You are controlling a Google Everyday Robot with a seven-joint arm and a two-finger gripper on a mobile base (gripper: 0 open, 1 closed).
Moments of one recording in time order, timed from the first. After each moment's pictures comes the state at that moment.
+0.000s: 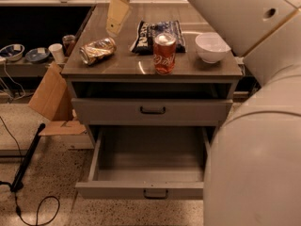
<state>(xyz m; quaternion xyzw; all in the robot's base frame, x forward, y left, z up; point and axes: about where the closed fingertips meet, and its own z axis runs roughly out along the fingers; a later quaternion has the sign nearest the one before) 0.706 0.044 1.006 -0.49 0.82 -0.08 0.29</state>
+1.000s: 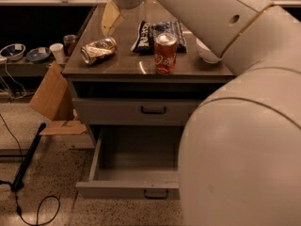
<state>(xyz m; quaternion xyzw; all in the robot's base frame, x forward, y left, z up) 0.732 0.038 0.972 -0.31 0.91 -0.08 0.28</state>
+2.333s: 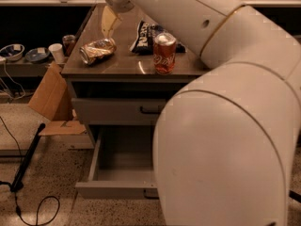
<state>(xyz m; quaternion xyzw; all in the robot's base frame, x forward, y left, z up) 0.754 0.041 0.960 -0.29 0.90 -0.14 0.28</state>
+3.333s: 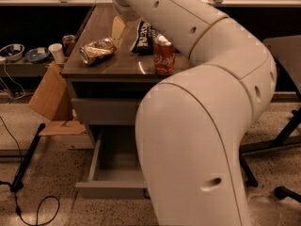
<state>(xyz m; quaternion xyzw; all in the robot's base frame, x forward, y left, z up) 0.785 0.024 0.918 -0.32 0.91 -0.15 0.23</state>
